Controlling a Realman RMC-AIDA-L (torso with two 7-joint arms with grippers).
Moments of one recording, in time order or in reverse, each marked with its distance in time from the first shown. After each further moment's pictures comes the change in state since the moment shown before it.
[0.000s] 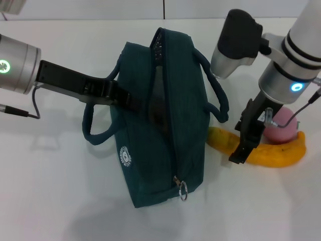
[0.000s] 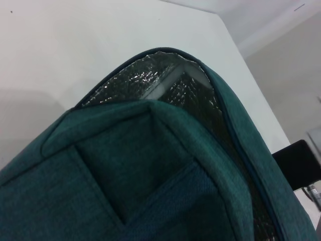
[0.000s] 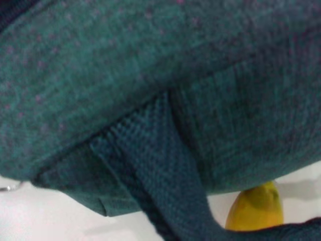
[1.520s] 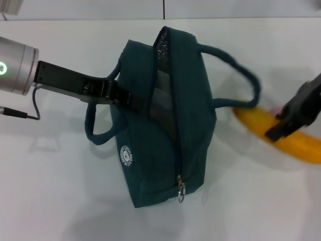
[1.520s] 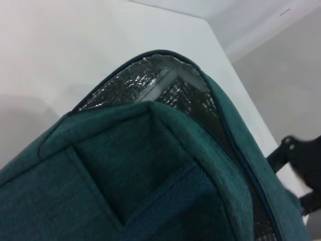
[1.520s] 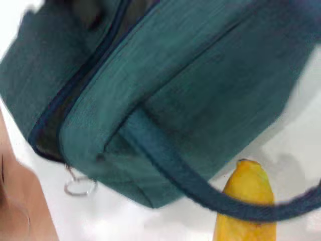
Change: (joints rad) left arm 0.016 -0.002 -0.006 0.006 -0.036 0.011 0.020; right arm -0.113 -0.067 0.494 -0.201 0.014 -0.396 -0.007
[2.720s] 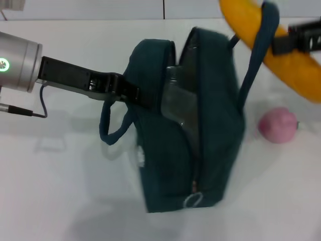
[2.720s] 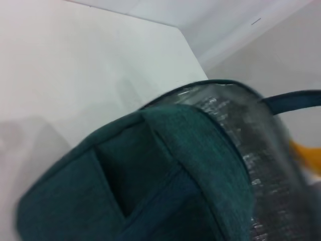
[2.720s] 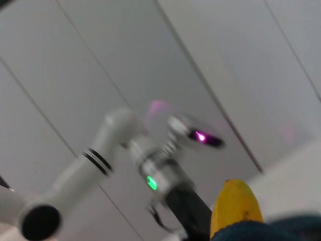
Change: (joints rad) left arm 0.000 -0.004 0.005 -0.006 -0.070 0.012 -0.006; right arm -0.151 -0.056 0.399 0.111 0.622 -0.100 -0.129
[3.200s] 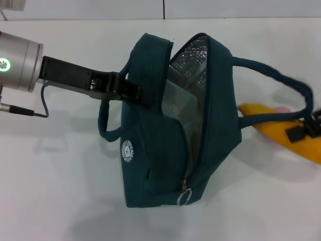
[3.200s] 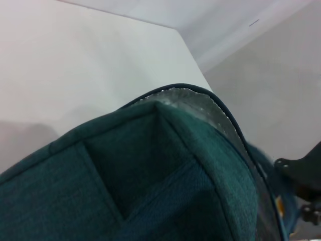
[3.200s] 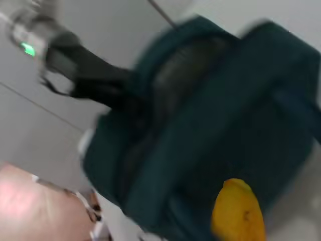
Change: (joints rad) left arm -0.001 -0.005 -0.005 0.001 0.000 -0.002 0.003; right arm -0.027 -0.021 -0.073 0.098 -0.382 0.003 -0.002
